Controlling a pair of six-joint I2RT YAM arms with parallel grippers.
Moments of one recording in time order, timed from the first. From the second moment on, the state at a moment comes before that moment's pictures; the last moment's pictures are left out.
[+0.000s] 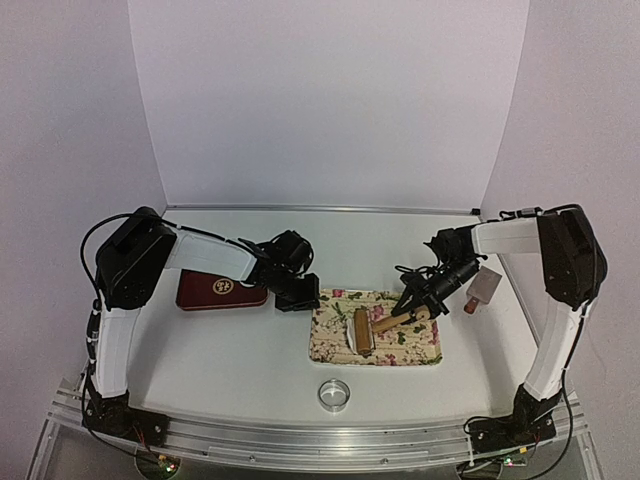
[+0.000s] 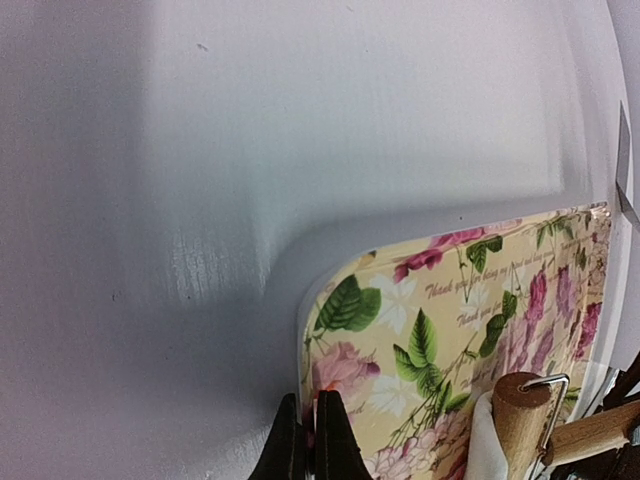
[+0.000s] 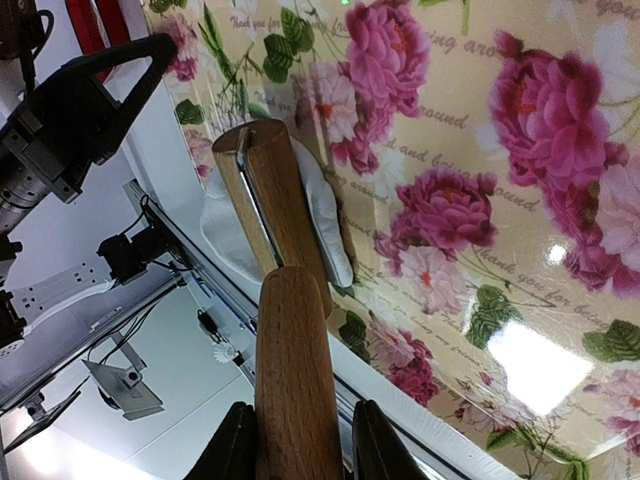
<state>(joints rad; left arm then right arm) -0.82 2.14 1.42 -0.25 0.18 -0.81 0.31 1.93 1.20 -0.91 -0.89 0.30</state>
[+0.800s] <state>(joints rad) -0.82 2.14 1.42 -0.25 0.18 -0.81 0.25 1.91 1.18 -0.96 -0.89 0.25</state>
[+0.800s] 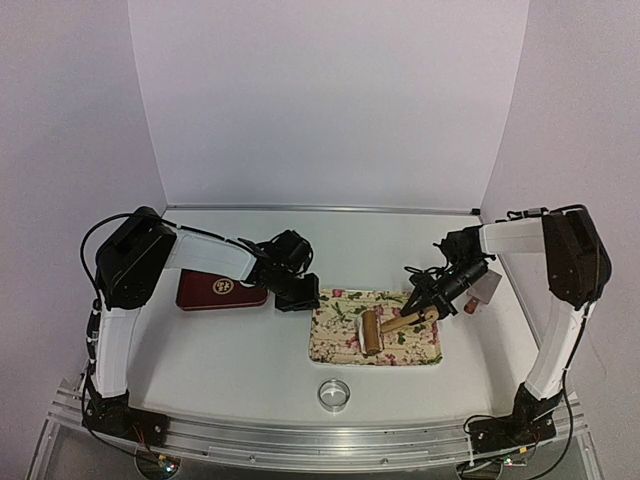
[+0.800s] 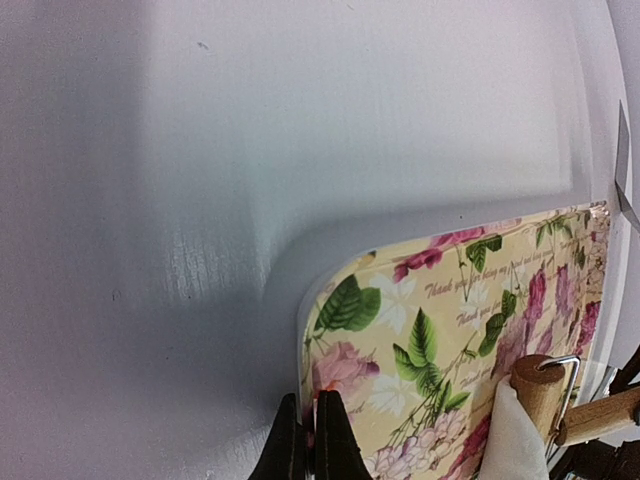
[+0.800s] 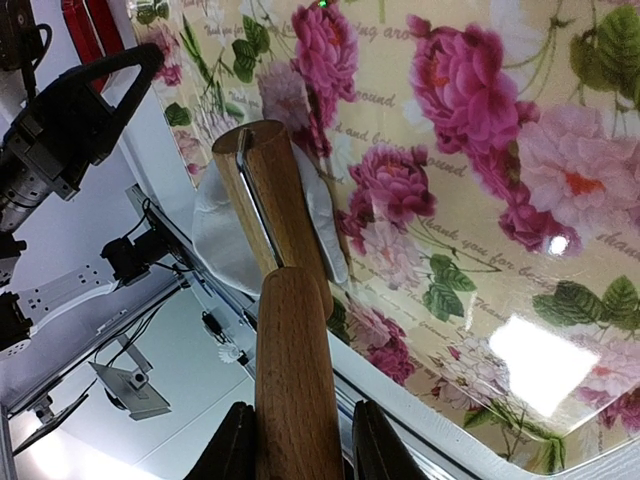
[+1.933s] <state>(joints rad) -0.82 2.14 1.41 -0.25 0.19 -0.81 0.19 1.86 1.14 -0.99 -0.85 0.25</state>
